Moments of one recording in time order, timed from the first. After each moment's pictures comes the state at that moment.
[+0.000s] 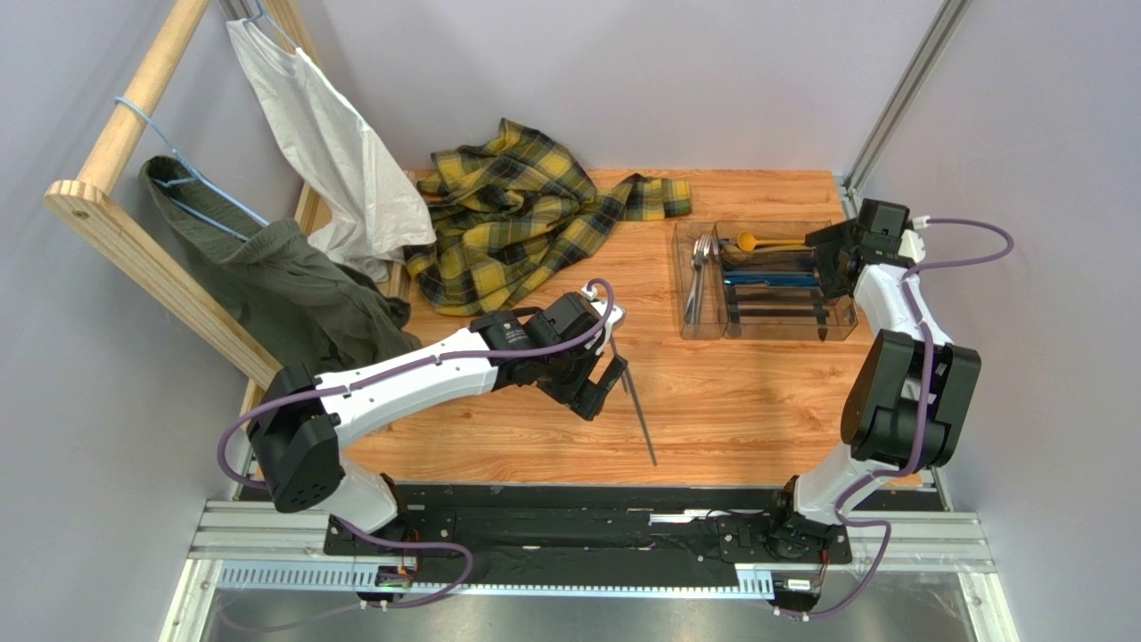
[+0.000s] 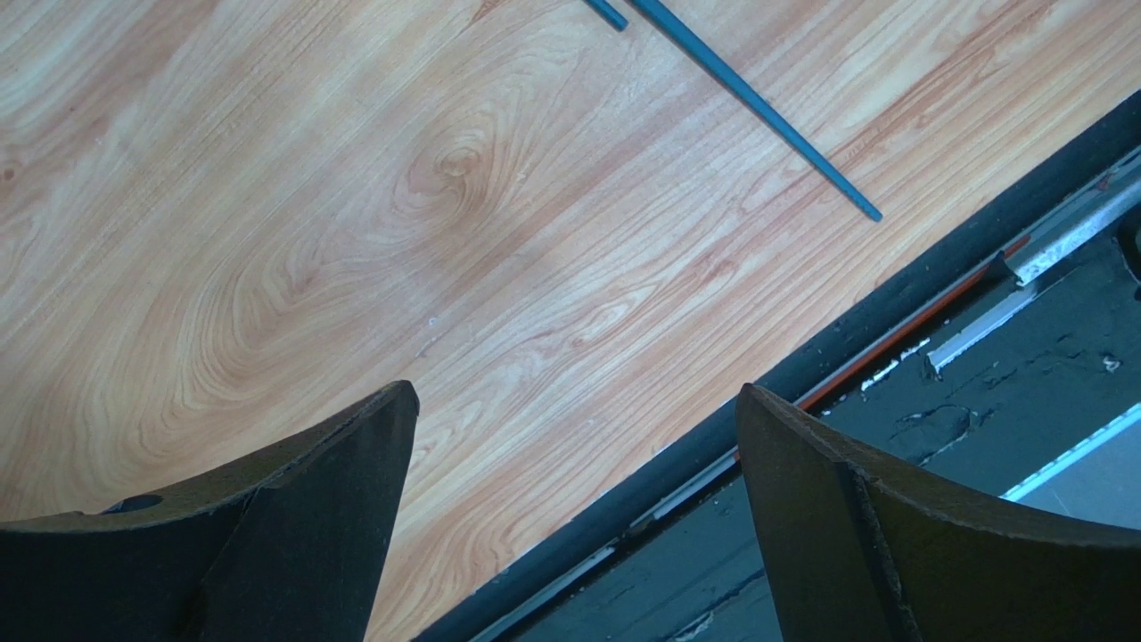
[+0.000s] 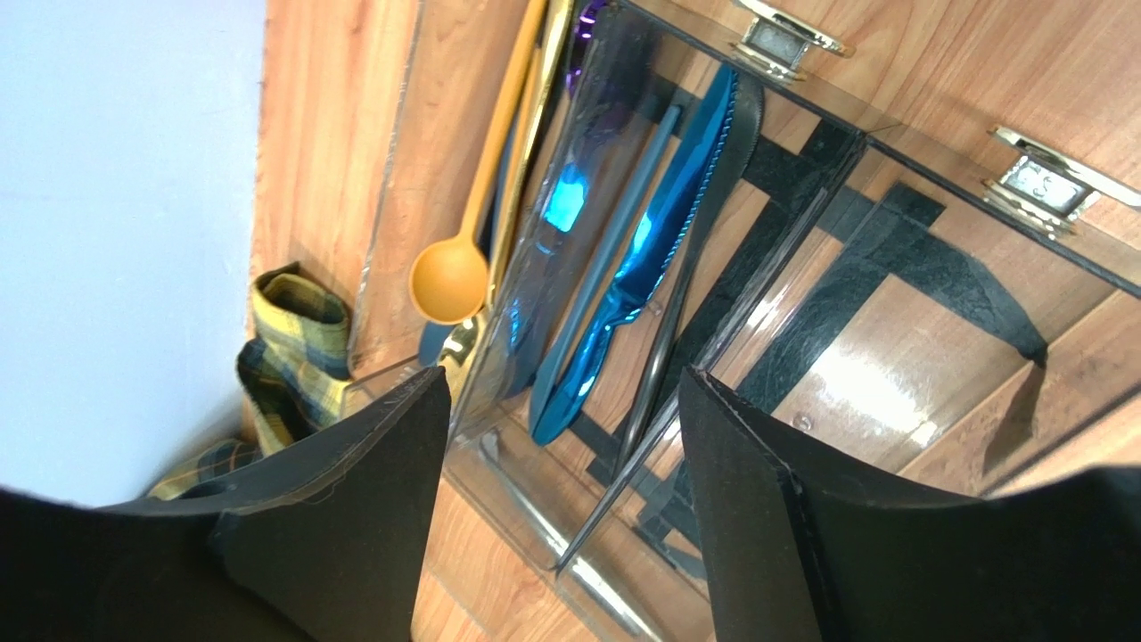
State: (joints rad) left arm -0.98 1.51 1.19 -0.70 -0.04 -0.31; right arm -0.28 1.67 1.21 -0.30 0.03 1.00
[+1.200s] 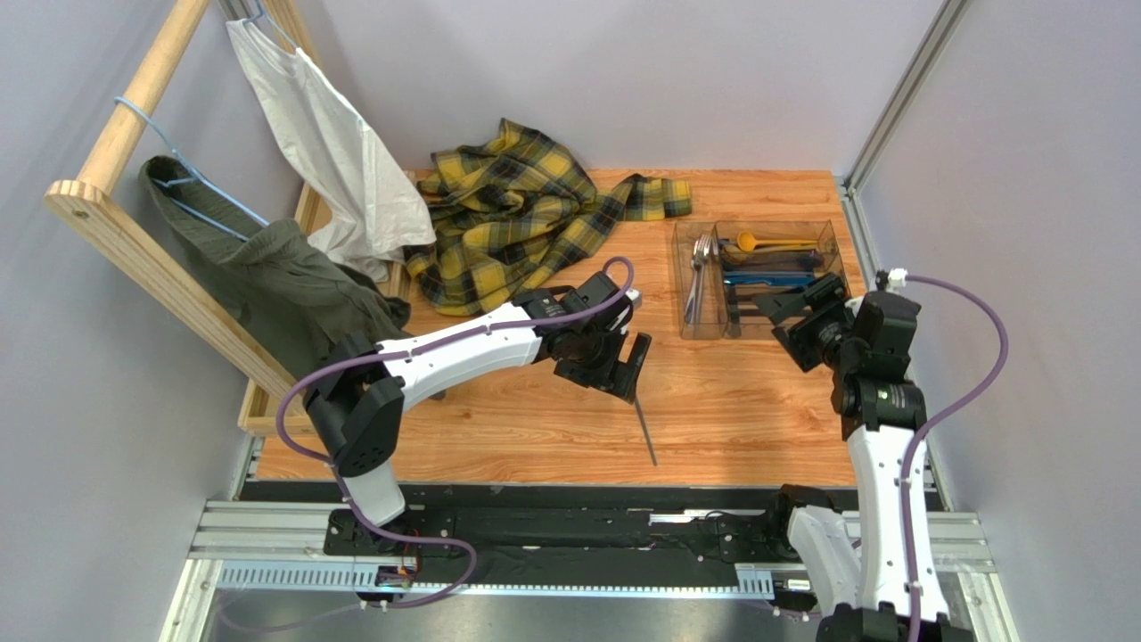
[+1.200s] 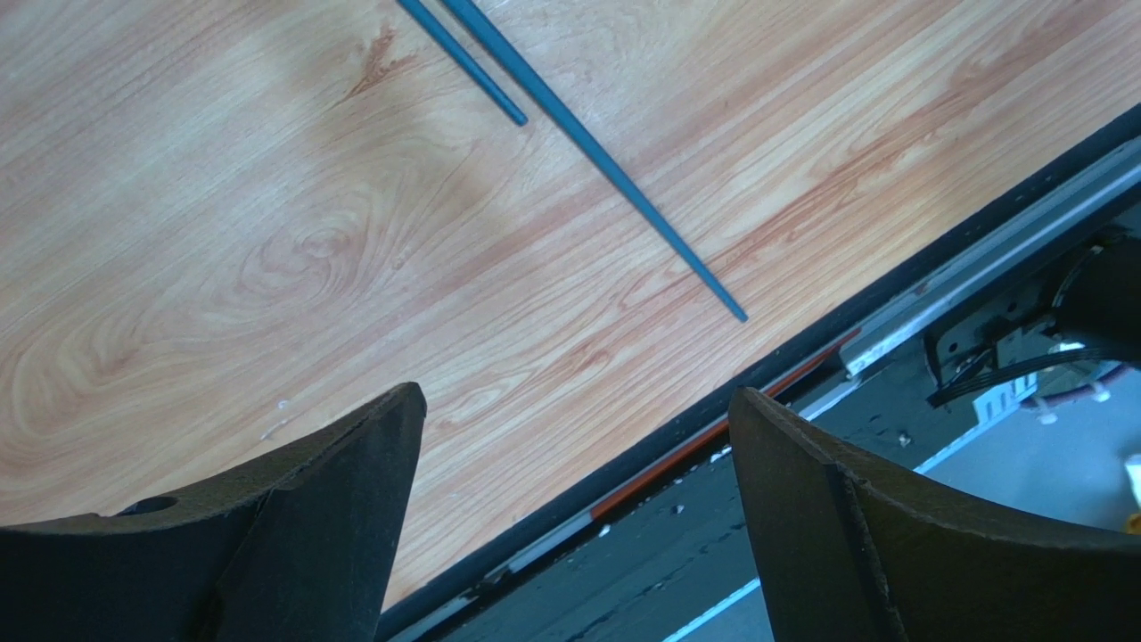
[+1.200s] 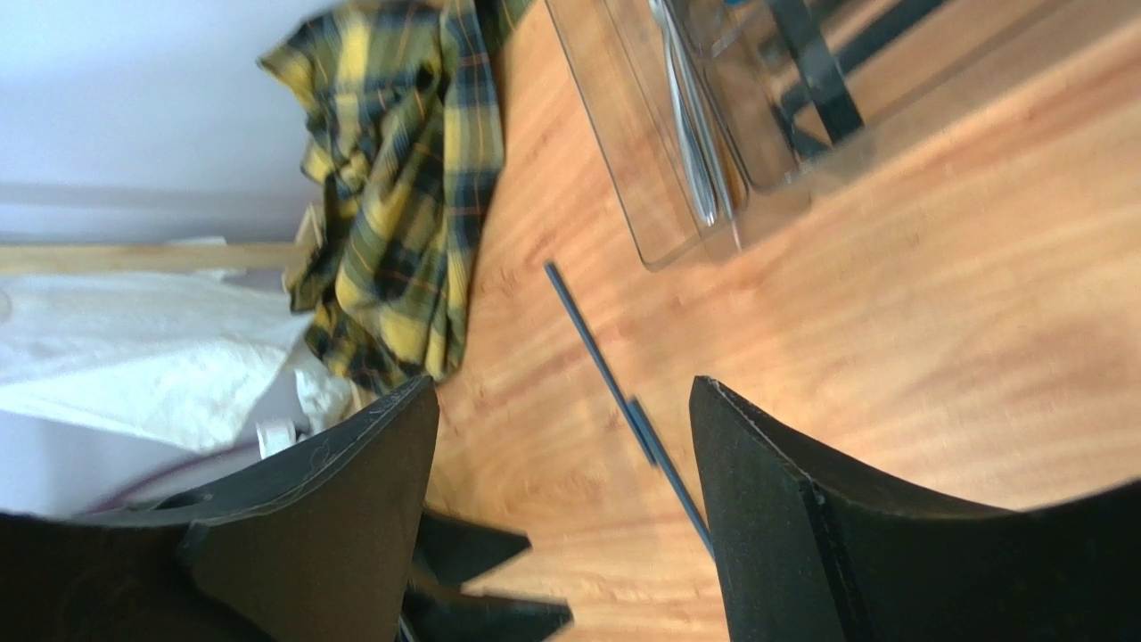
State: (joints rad) left arm -0.94 1.72 1.35 -0.69 0.12 -0.51; right arm -0.18 0.79 0.78 -0.46 -0.33 0.88
